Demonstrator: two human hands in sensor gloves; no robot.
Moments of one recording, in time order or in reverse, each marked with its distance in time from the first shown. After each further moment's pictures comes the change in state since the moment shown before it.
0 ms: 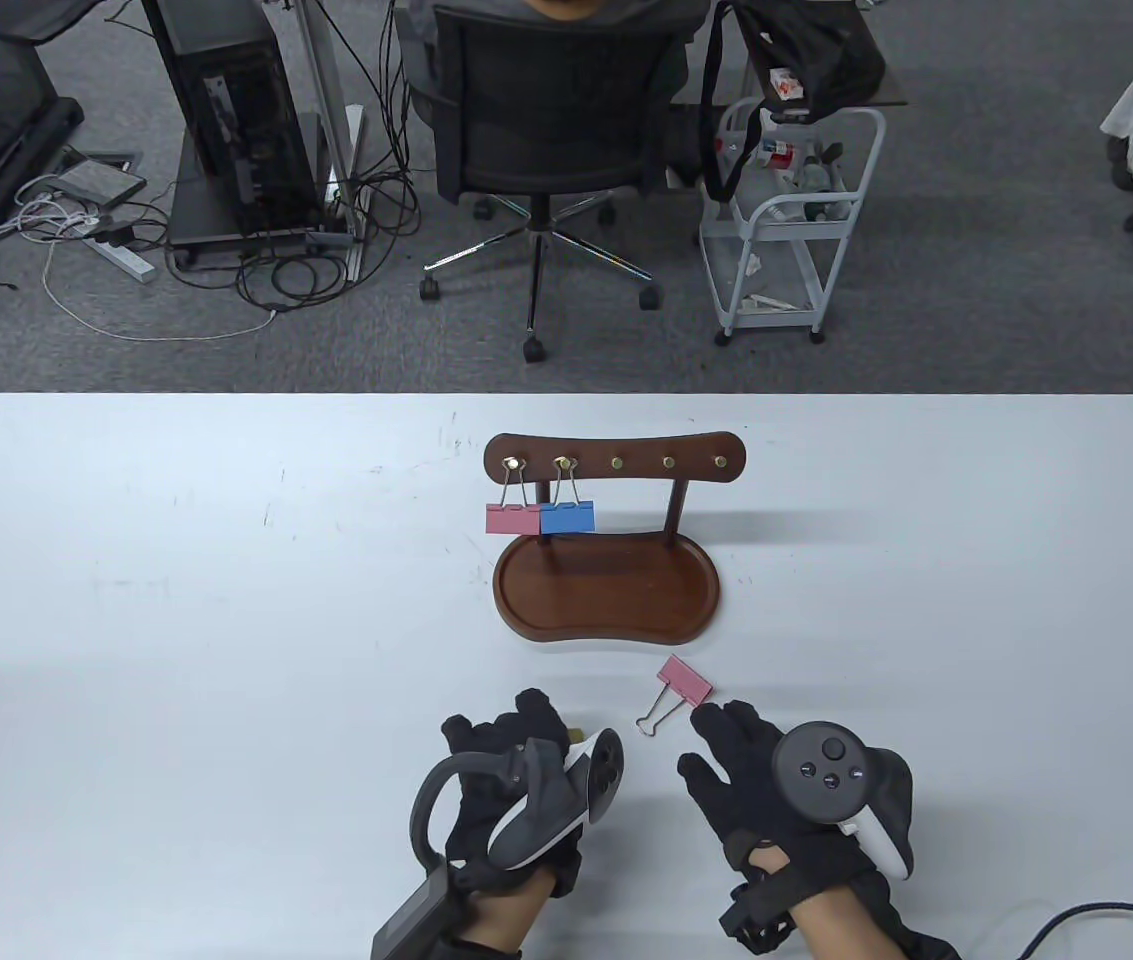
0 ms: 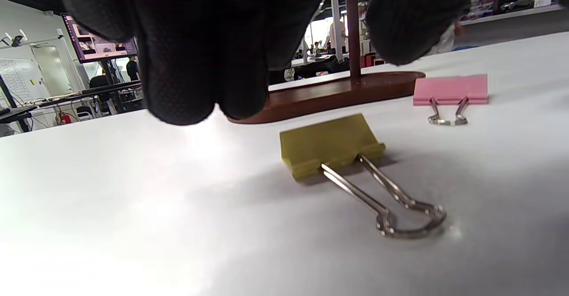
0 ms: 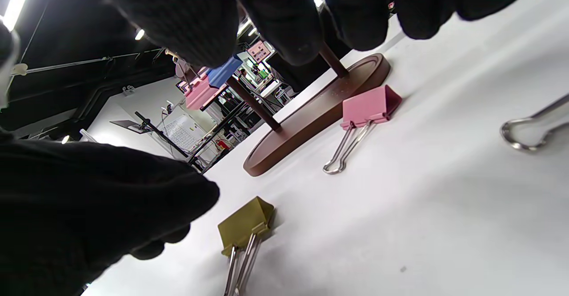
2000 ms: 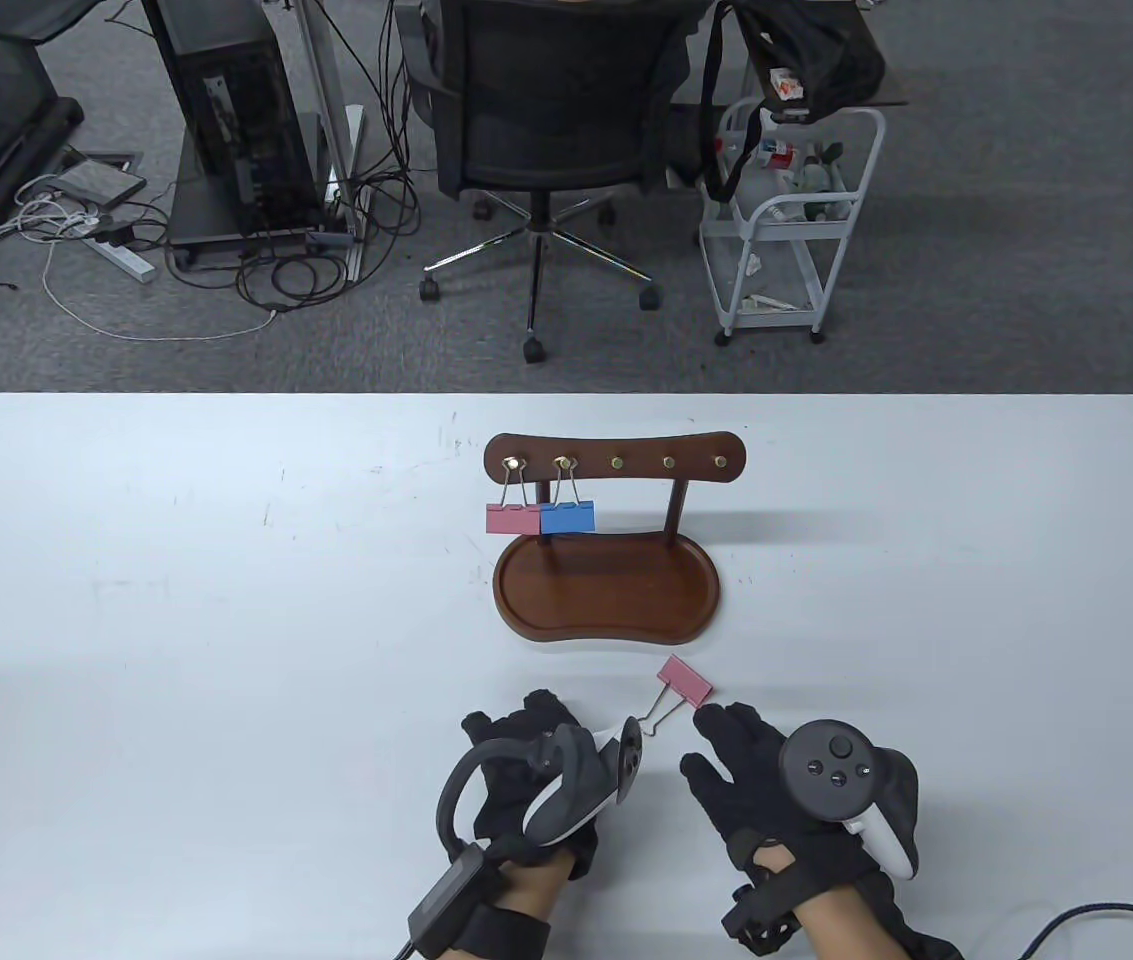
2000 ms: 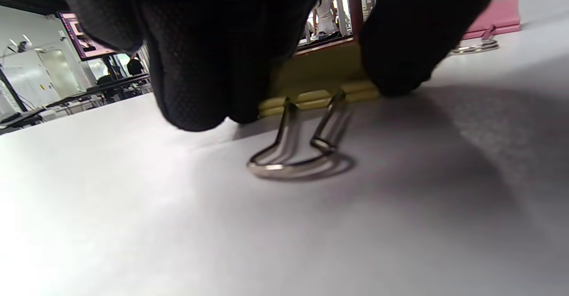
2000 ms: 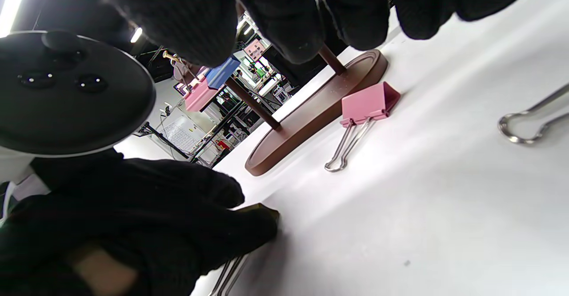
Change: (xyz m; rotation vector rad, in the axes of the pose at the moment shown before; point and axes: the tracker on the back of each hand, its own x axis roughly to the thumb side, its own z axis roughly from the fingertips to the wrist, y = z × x) left_hand 0.016 -0.022 -0.022 -0.044 0.006 -0.065; right_hand -0.003 0.000 0.000 0.011 0.011 -0.033
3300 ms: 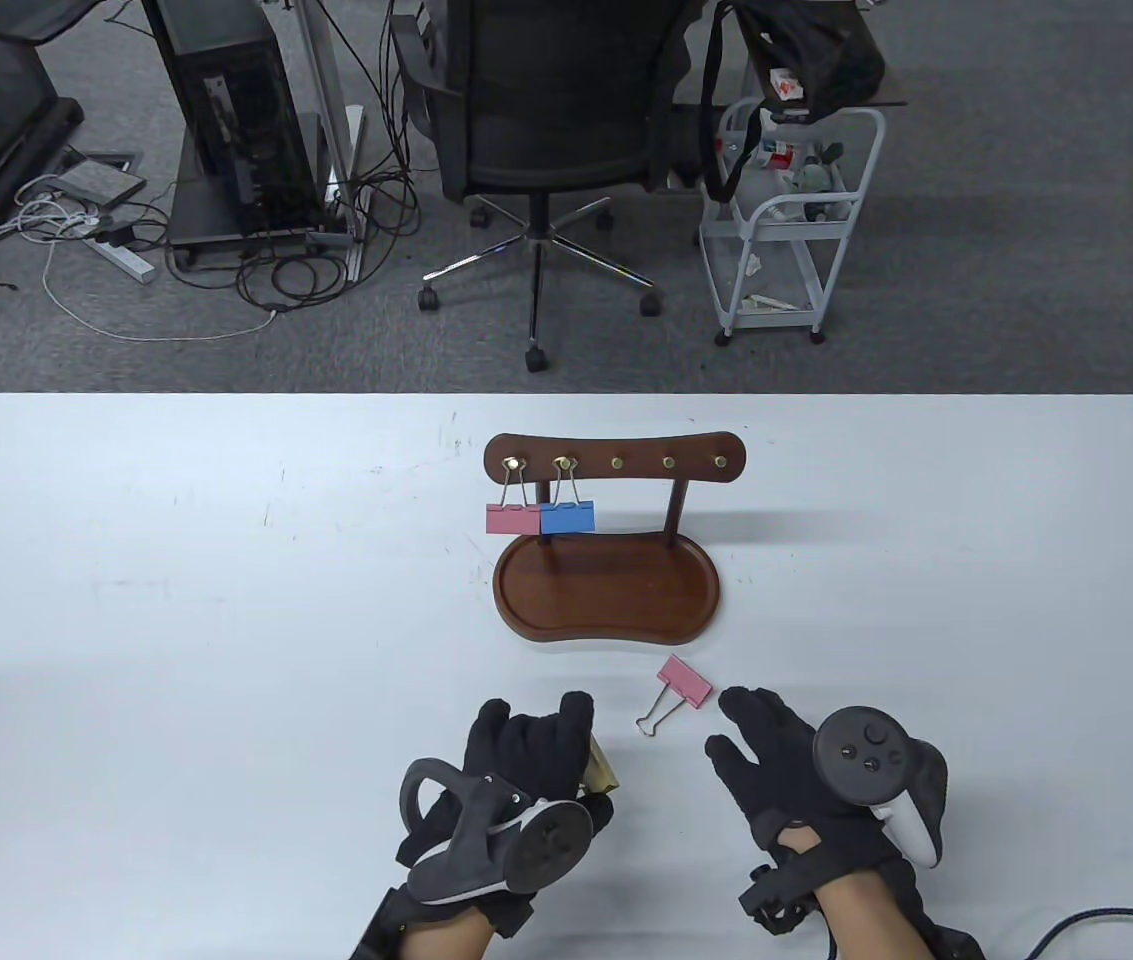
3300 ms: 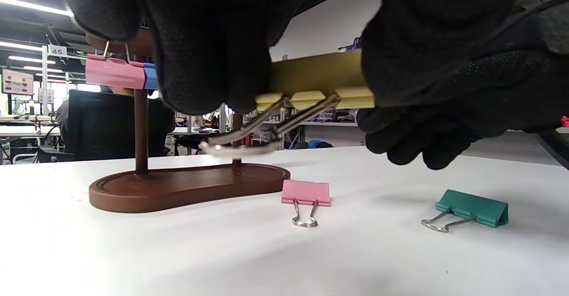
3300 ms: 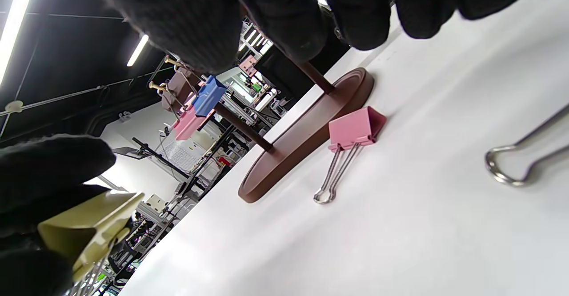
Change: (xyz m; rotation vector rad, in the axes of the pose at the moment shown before) left_hand -0.047 0.050 0.066 0.330 -0.461 0.276; right_hand -0.017 -0.015 -0.006 -0.044 0.007 -0.064
